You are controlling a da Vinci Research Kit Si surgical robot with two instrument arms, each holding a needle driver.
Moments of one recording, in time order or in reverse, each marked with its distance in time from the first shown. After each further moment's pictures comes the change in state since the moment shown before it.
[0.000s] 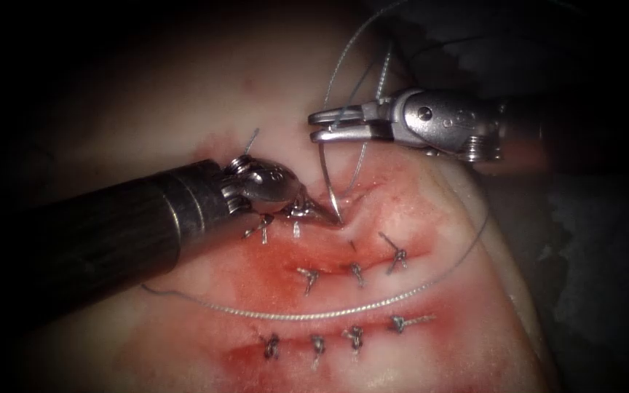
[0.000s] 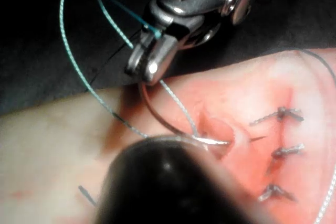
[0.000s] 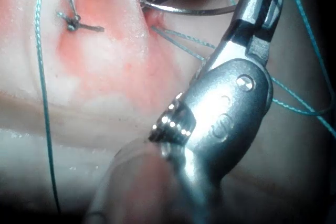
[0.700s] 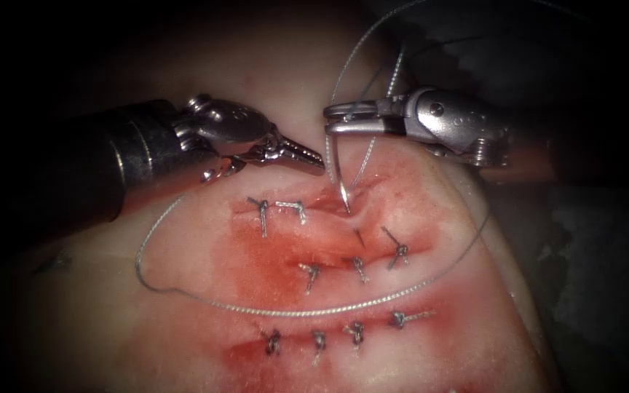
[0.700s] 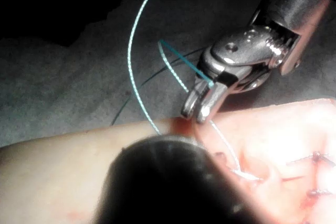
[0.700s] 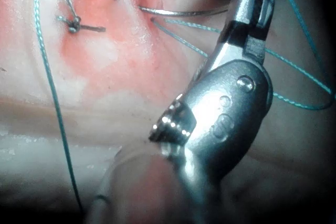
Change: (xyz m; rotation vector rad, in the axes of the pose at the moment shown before) right arm 0.002 0.000 -0.002 0.068 0.018 0.022; left arm -0.005 0.000 -0.008 -0.100 -0.145 0.005
